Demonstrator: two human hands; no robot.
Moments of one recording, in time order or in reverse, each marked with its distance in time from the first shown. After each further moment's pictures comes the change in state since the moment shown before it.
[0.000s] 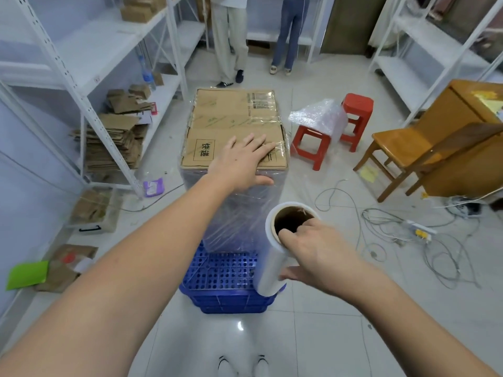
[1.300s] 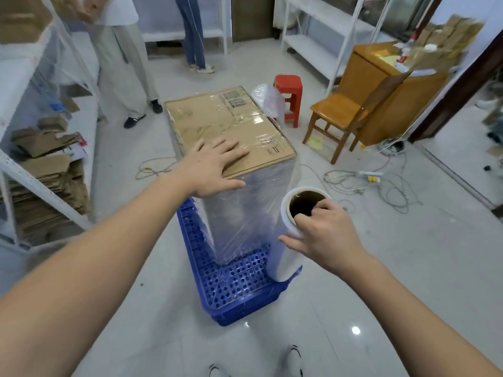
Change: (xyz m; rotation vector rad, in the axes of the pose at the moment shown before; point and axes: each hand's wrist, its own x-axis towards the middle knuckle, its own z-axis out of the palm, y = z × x) left_hand -0.014 -0.125 -0.008 -0.079 -0.111 0.417; right_hand 0.060 -0.080 0.041 -0.162 0.496 0.439
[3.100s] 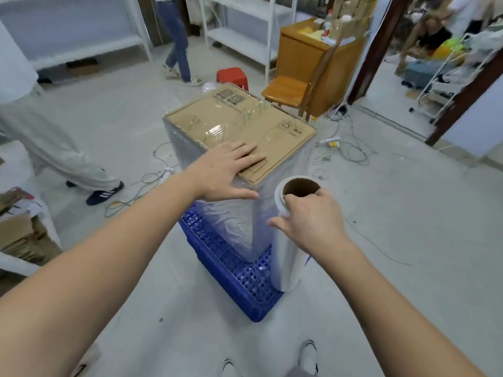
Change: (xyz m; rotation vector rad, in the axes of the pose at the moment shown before) left_hand -0.009 -0.091 -0.006 0.092 0.020 0.592; right_hand 0.096 -0.179 -0.012 -0.115 -0.338 0.681
